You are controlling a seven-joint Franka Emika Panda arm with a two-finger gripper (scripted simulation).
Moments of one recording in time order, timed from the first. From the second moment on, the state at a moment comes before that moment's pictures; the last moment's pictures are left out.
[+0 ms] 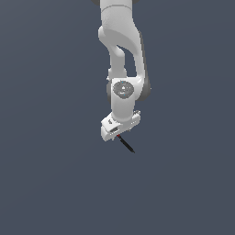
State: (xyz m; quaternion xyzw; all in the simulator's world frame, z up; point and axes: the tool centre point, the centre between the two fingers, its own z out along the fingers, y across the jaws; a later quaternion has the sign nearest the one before) arm -0.013 0.018 0.075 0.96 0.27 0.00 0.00
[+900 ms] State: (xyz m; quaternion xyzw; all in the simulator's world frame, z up) arm -0.019 0.021 0.048 0.95 0.32 0.00 0.00
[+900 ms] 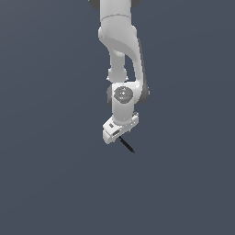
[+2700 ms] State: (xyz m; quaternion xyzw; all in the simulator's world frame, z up) arm -0.026 0.009 0.048 0.95 0.32 0.00 0.00
